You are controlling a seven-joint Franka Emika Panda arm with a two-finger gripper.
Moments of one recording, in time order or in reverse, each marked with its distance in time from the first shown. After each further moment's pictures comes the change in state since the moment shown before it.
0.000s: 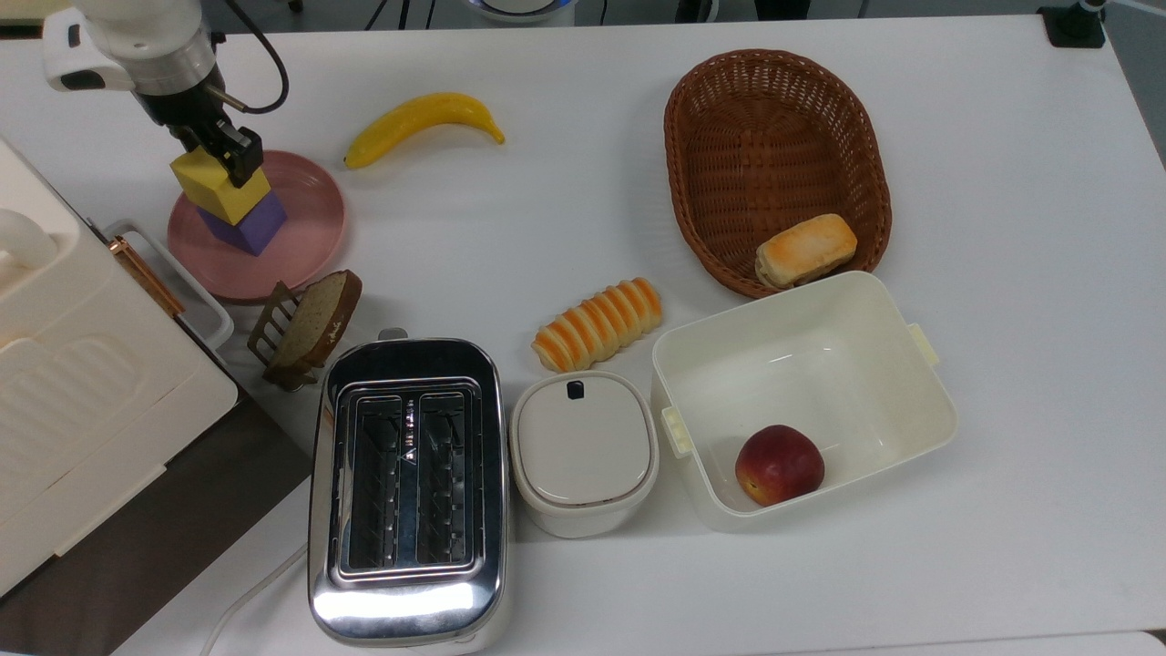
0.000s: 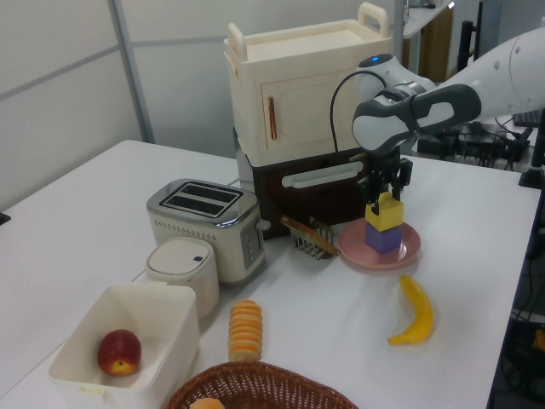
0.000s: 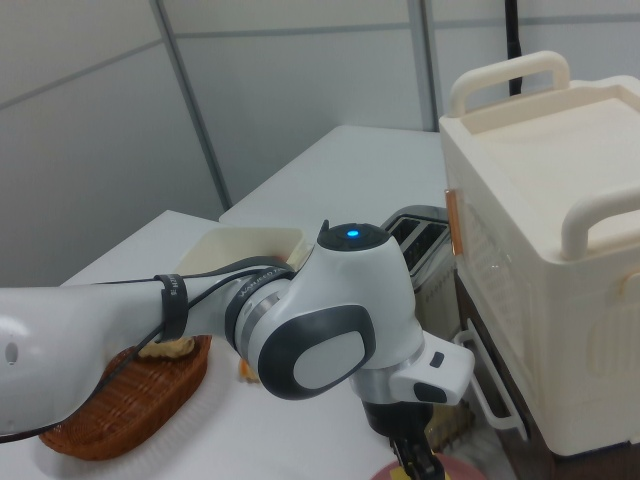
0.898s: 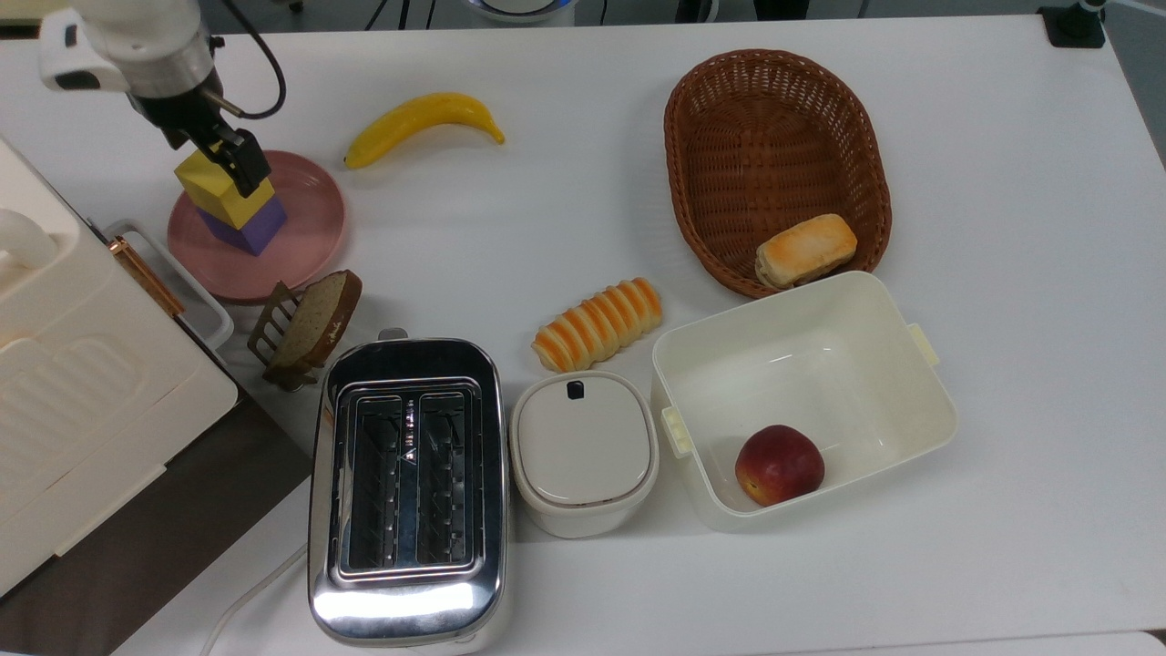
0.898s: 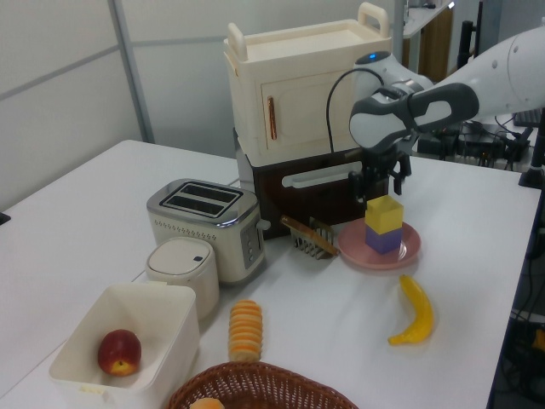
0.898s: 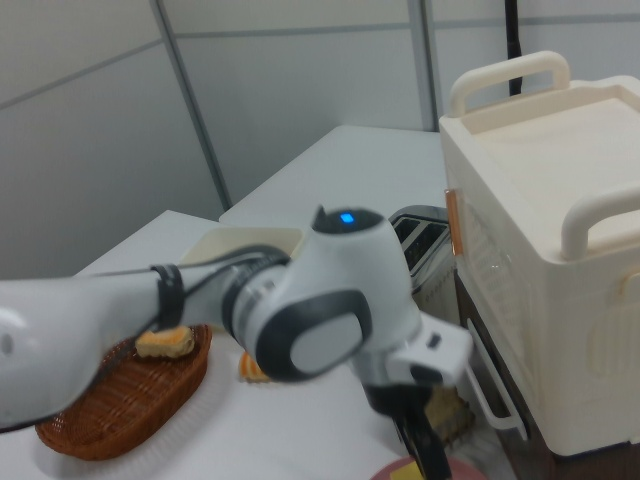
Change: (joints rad) arm 0.002 0.000 0.014 0.033 0.000 0.005 0.045
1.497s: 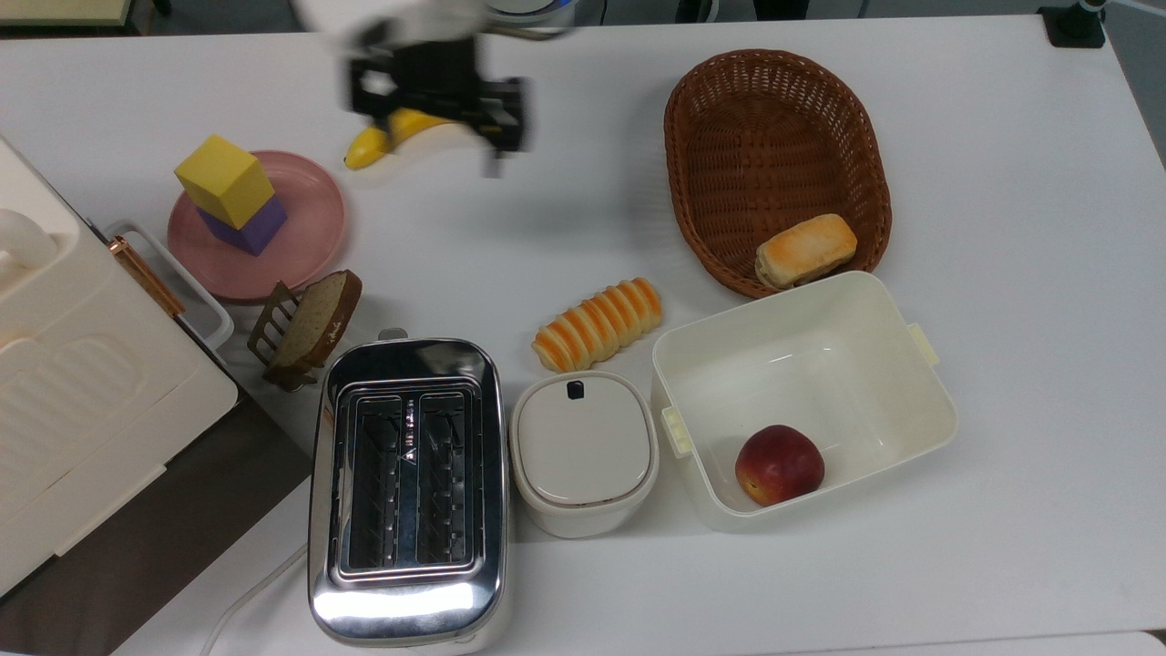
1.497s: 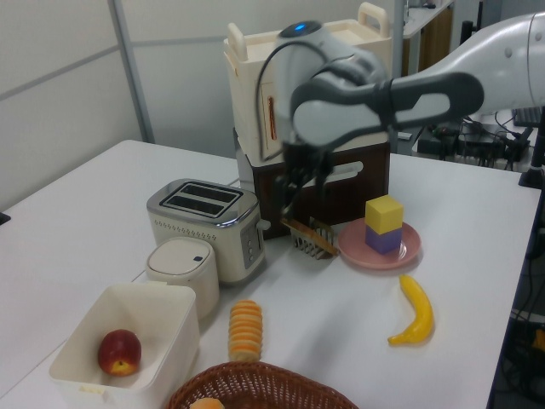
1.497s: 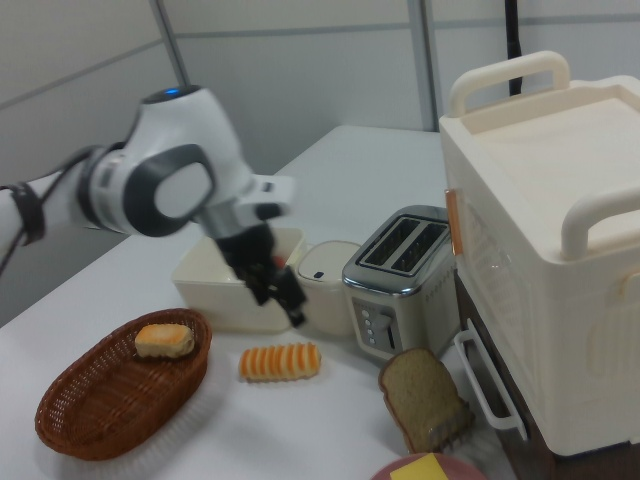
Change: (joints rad) arm 0.265 -0.104 0.177 0.090 0.008 -0.143 0.008
